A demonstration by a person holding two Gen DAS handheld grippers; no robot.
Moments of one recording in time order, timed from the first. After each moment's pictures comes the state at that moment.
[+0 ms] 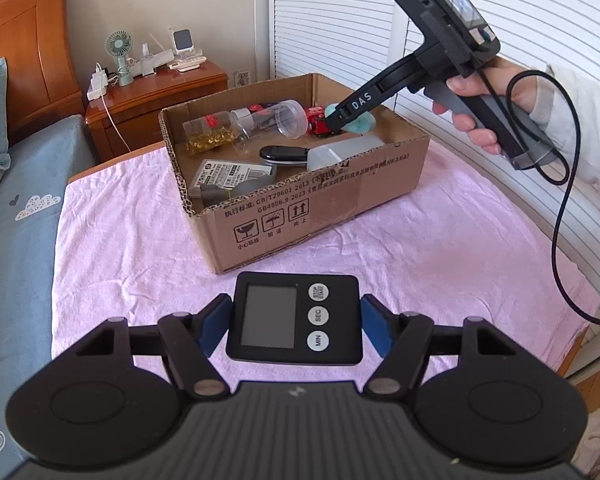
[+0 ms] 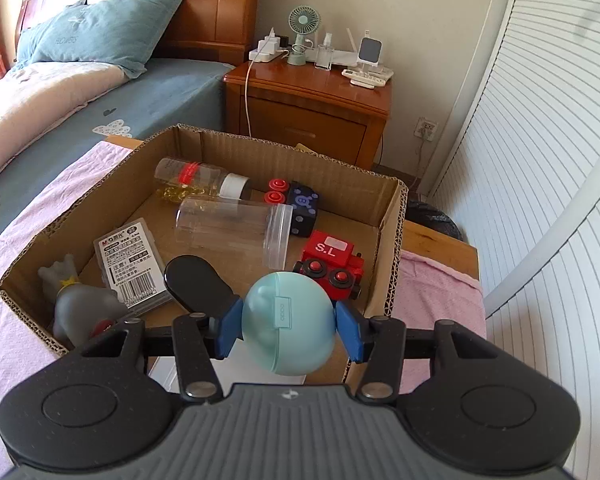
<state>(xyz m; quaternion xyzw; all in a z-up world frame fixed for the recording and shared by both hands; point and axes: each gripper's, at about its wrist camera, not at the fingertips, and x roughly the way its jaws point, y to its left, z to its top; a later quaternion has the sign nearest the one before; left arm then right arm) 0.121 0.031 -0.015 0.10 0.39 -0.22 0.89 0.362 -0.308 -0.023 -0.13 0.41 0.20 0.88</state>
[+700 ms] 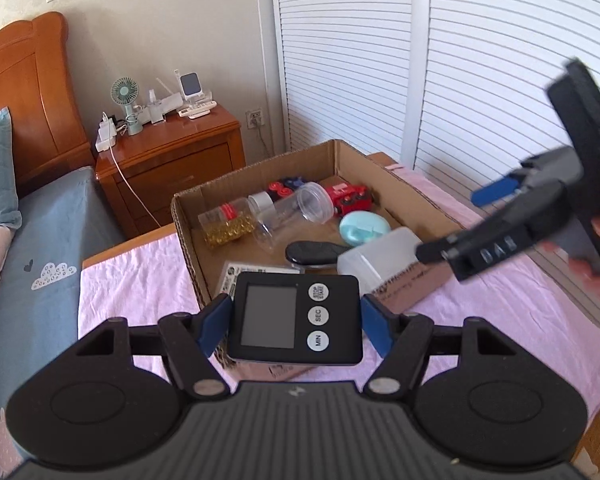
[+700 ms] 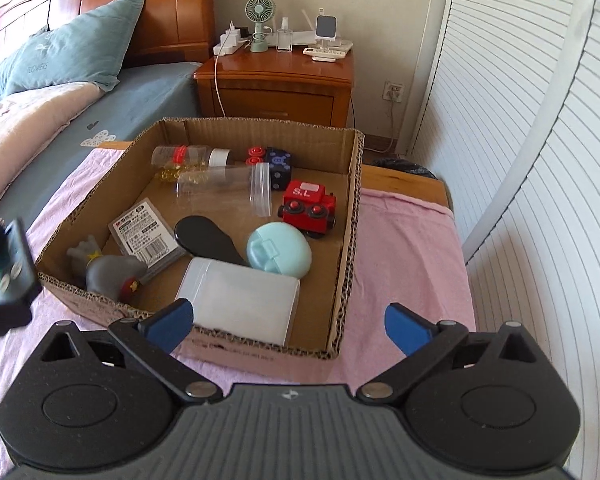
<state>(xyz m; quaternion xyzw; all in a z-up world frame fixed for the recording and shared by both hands) 0.201 0.001 0.030 0.12 0.35 -0.20 0.91 0.305 -0.341 -0.005 -0.07 0.44 0.15 0.88</state>
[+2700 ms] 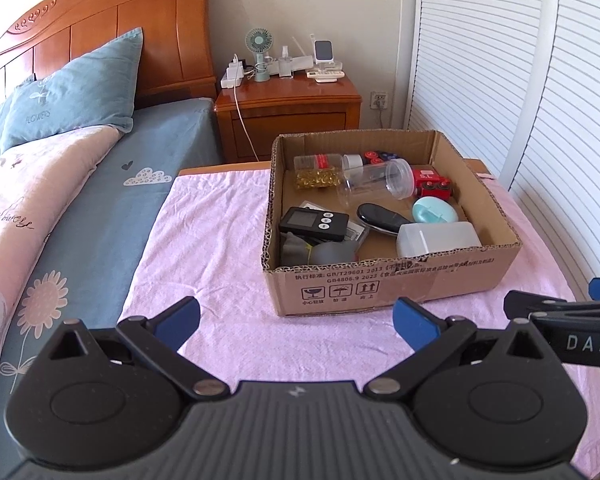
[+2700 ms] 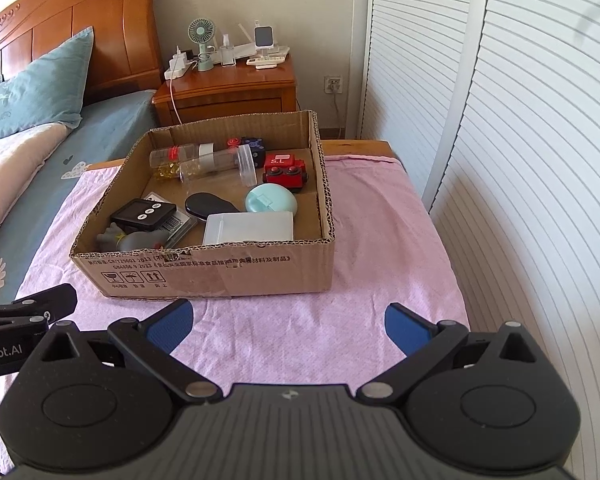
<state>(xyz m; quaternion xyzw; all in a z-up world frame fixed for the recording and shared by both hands) 0.139 -0.001 0.028 0.03 0.39 0.00 0.92 0.211 -0.340 0.014 0.01 0.43 0.07 0.90</state>
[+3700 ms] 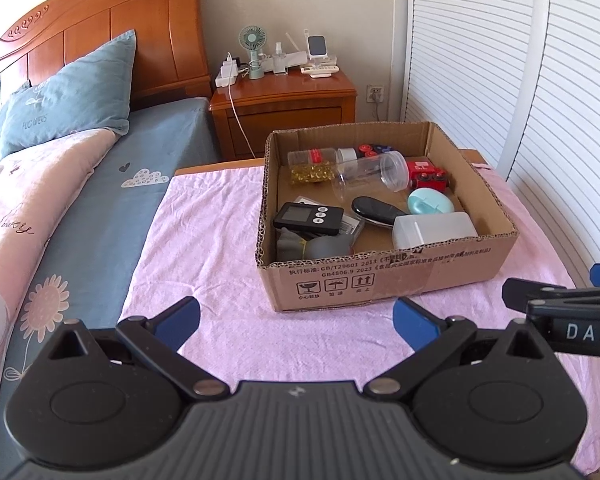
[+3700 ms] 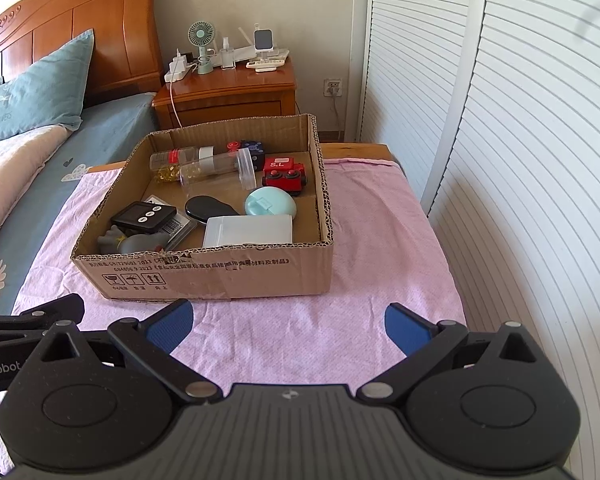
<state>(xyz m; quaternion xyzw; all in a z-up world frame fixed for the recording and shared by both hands) 0.137 -0.007 0.028 0.05 0.39 -0.01 0.92 0.210 -0.341 0.017 0.01 0.43 0.06 0.90</state>
